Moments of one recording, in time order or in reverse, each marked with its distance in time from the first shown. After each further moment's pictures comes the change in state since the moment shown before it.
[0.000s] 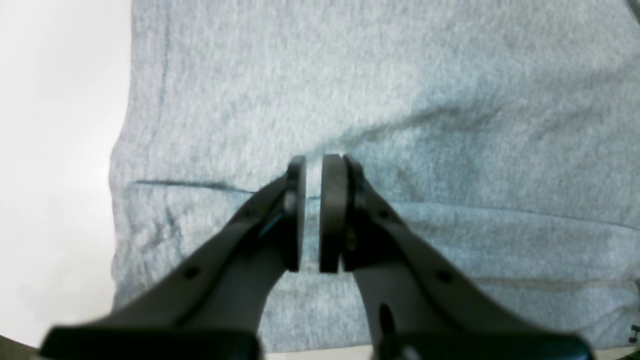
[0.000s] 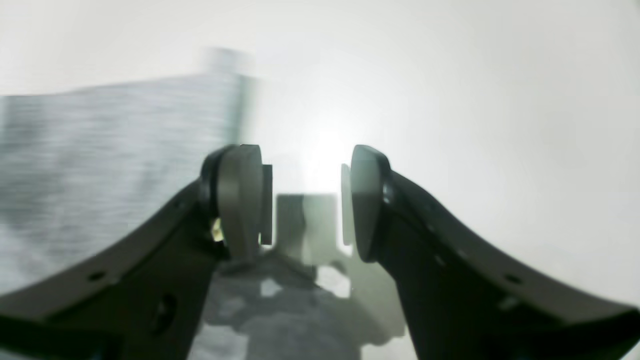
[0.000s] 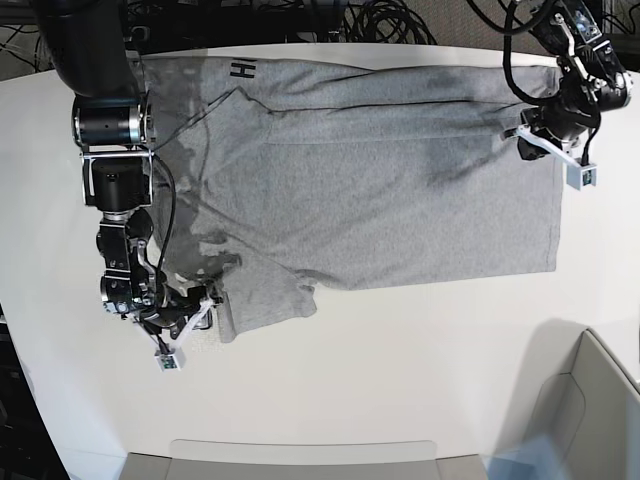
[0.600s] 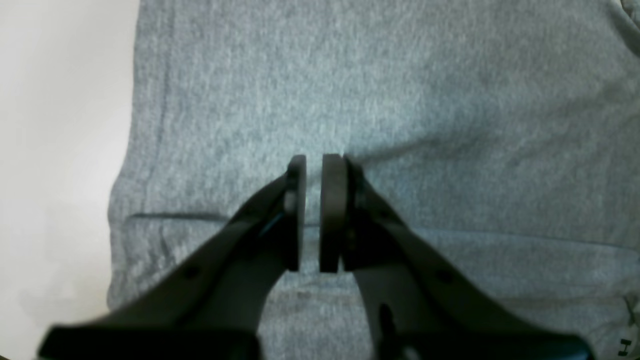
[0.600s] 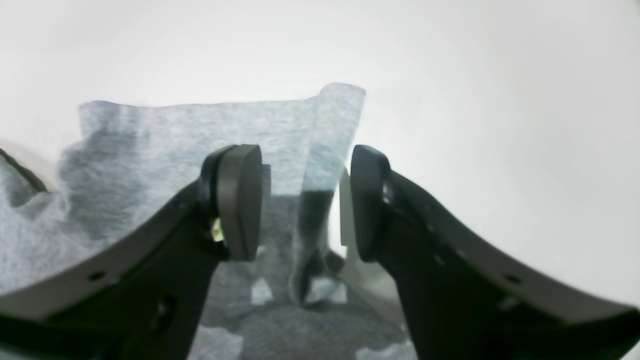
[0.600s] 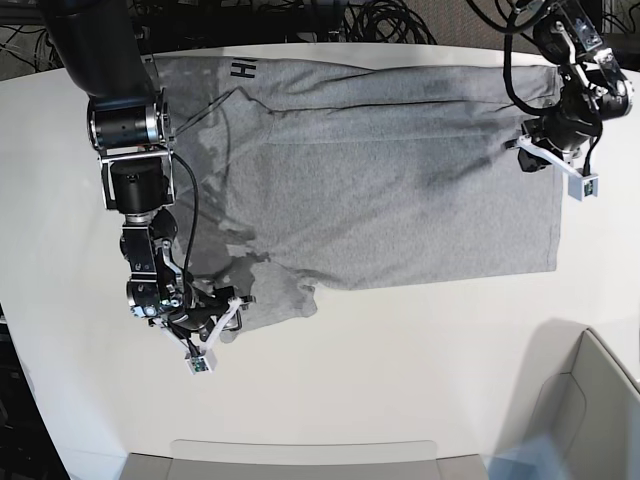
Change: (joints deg) left arm -2.3 0.1 0.0 0.0 0.0 0.0 0.1; right arm 0.0 -3.6 -3.5 0.2 -0.1 -0.5 0.6
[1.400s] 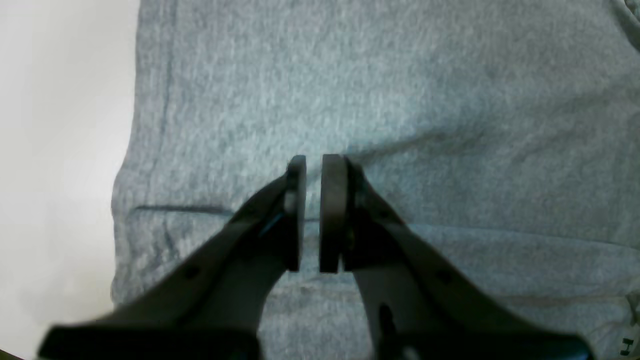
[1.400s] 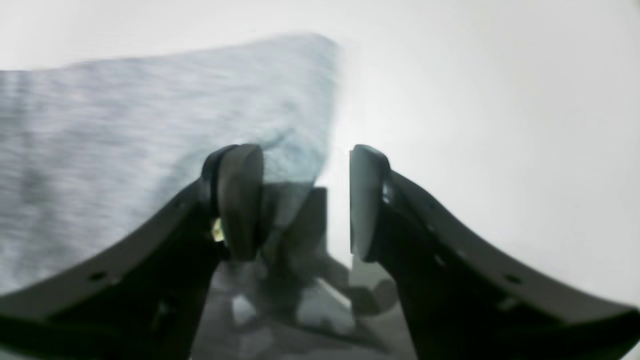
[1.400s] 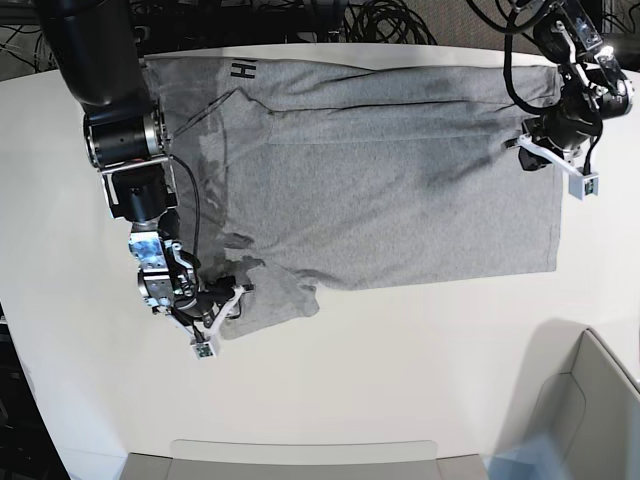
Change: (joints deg) left arm 0.1 0.0 0.0 0.0 0.2 0.1 0.0; right arm 3.3 -1.2 -7.4 -16.1 -0.1 -3.0 12.3
